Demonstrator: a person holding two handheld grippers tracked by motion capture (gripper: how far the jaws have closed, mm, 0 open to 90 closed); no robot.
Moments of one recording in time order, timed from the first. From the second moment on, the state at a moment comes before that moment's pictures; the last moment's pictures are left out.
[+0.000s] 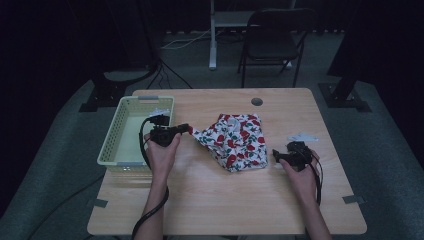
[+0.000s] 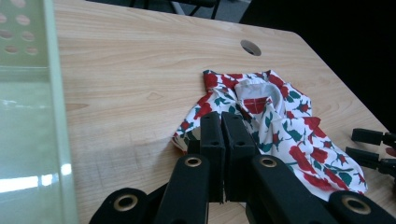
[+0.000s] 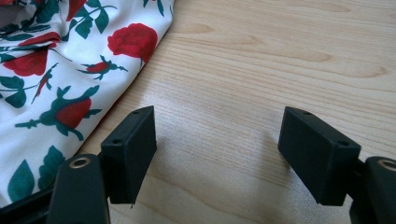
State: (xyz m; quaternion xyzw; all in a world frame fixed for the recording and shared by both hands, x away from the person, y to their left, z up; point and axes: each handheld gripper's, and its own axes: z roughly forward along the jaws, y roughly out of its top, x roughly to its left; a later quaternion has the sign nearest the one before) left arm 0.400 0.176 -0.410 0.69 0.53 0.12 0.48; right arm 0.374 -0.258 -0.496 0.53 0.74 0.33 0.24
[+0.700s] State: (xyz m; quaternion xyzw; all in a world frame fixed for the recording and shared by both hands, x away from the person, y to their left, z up) left arm 0.407 0.193 -0.408 0.67 0.55 0.13 0.48; right arm 0.374 -0.258 -0.496 0.53 0.74 0.33 0.24
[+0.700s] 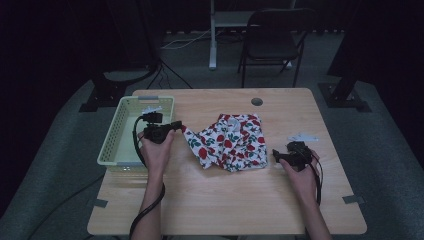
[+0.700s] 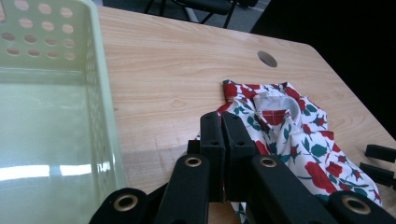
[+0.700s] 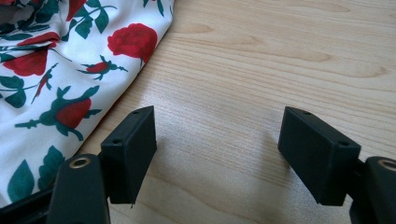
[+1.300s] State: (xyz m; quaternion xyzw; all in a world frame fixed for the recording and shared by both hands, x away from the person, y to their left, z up) left arm 0.405 0.200 -0.408 0.65 0.58 0.15 0.47; right arm 0.374 -0.258 -0.496 0.53 0.74 0.33 0.24
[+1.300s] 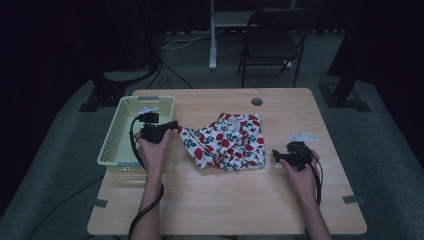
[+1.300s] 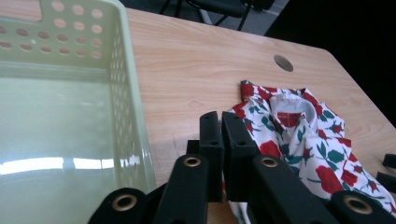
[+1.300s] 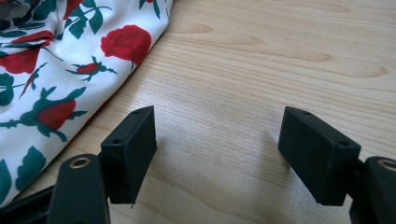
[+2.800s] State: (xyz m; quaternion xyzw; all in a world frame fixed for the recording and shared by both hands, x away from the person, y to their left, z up) left arm 0.394 0.120 -0.437 0.72 0.50 0.16 0.45; right arm 0.373 -0.258 -0.496 0.53 0.74 0.33 0.24
